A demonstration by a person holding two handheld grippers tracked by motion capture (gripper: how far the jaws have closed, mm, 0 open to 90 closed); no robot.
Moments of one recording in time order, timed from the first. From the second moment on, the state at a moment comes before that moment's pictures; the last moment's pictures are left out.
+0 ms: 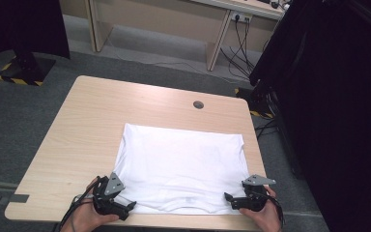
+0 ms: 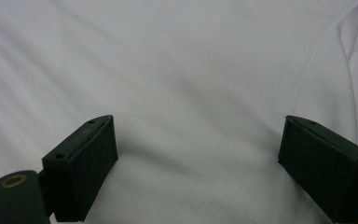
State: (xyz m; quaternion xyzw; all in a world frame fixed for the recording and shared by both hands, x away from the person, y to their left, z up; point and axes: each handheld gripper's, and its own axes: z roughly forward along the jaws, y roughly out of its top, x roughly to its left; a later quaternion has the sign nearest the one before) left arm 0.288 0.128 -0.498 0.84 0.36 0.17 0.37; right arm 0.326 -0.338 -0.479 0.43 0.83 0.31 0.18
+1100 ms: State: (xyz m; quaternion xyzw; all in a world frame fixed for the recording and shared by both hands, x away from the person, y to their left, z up) left arm 0.277 0.126 -0.488 0.83 0.36 0.17 0.38; right arm 0.319 -0.337 -0.470 0.43 0.83 0.32 0.19
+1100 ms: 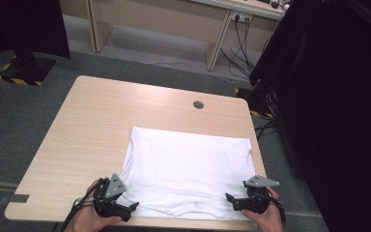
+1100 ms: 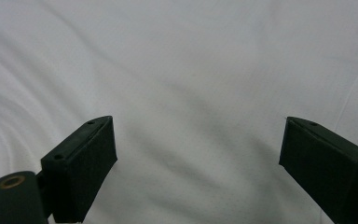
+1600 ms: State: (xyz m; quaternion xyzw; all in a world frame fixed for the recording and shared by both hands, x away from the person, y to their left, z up) left arm 0.262 0.132 -0.498 0.82 0.38 0.18 0.38; right arm 0.319 -0.337 -0.473 0.43 0.83 0.30 0.18
